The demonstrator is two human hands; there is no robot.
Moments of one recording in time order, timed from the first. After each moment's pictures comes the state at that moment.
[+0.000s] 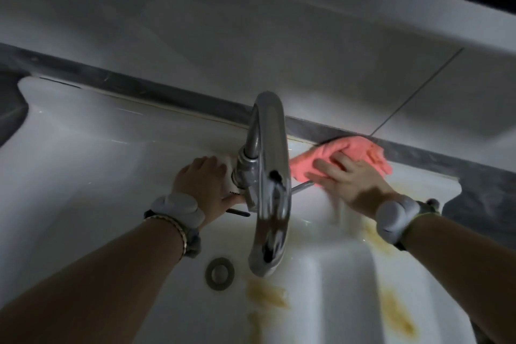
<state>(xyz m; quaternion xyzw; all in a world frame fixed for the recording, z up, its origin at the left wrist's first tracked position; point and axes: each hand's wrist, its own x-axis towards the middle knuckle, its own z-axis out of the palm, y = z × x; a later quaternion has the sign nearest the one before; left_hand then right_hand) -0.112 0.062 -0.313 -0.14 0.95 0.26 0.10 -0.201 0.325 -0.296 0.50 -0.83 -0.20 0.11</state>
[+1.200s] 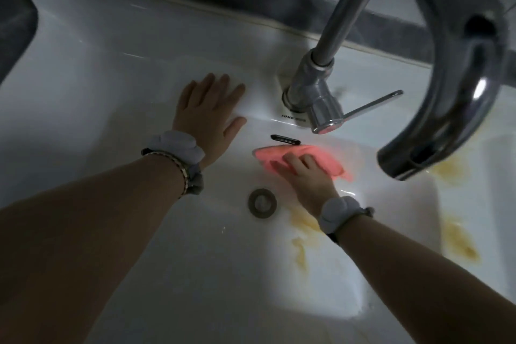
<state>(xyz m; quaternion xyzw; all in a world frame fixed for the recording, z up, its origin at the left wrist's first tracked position) -0.081 -0.011 -0.395 0.03 0.99 0.08 -0.13 -0.076 0.217 -0.434 0.38 -0.92 0.05 -0.08</state>
